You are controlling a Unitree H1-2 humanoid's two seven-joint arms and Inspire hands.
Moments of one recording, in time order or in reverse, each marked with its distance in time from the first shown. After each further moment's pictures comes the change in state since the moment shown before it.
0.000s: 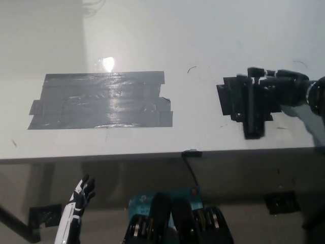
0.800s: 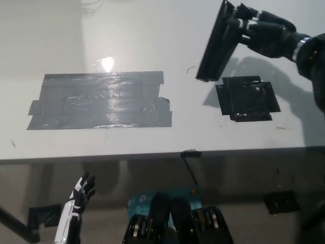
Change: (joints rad) left_arm -0.010 0.000 -0.001 0.002 -0.015 0.000 0.000; right_arm -0.091 0.067 0.005 -0.141 0.352 0.002 0.025
